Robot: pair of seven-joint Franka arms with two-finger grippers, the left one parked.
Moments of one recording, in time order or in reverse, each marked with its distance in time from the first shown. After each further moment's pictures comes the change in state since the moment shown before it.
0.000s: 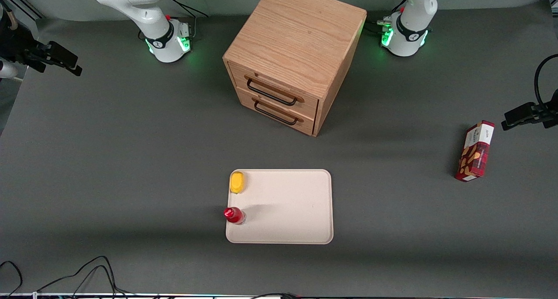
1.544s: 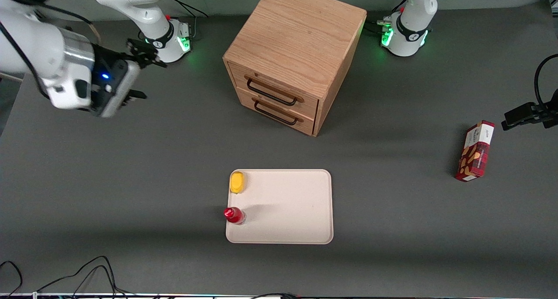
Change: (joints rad) arm 0.027 0.372 0.216 0.284 0.431 -0.080 -0.637
